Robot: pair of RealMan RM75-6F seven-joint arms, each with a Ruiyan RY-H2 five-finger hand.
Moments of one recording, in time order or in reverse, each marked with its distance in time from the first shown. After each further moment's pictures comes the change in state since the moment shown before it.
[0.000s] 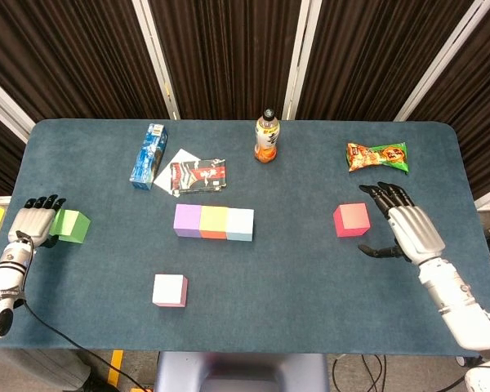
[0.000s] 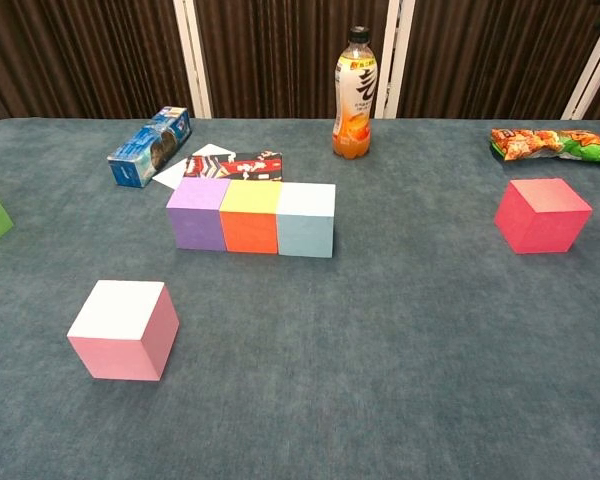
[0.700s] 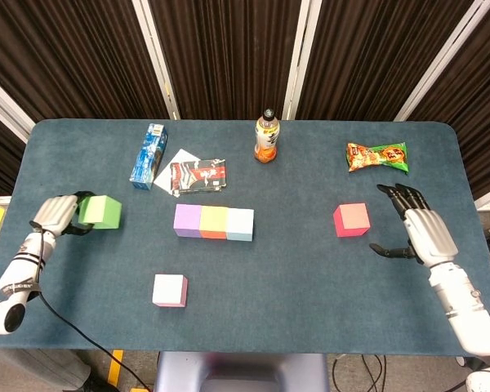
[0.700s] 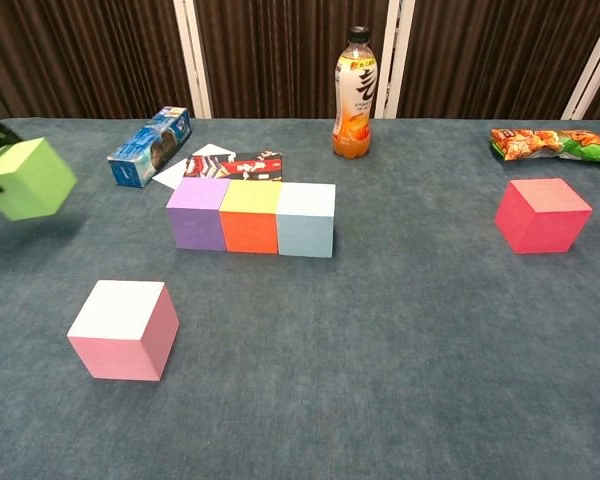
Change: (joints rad) left arm -0.016 0.086 -0.112 -0.243 0.094 0.050 -0.338; right arm -0.060 -0.037 0.002 0.045 0.015 0.046 0.044
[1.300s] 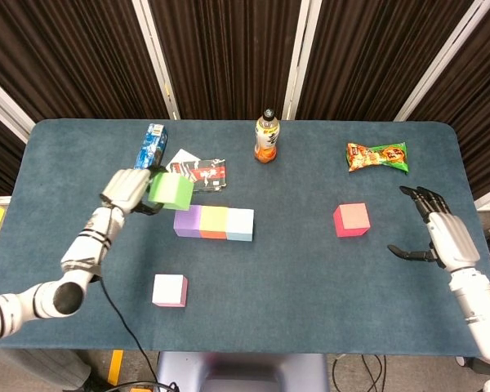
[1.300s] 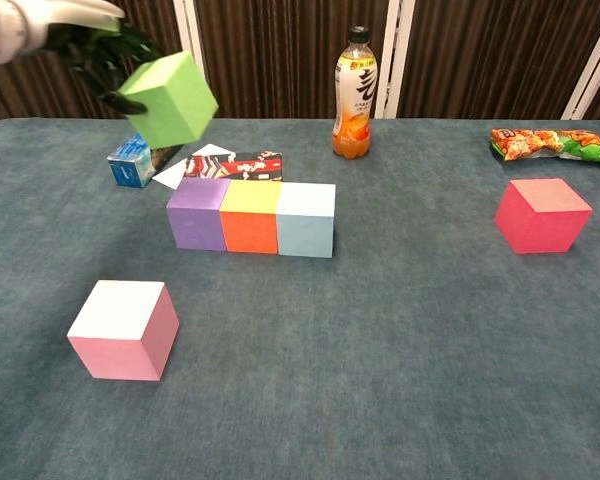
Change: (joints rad) left arm -0.366 0.086 -0.071 -0.491 -0.659 0.139 0.624; right arm -0.060 0.029 -0.006 0.064 -0.037 0.018 0.141
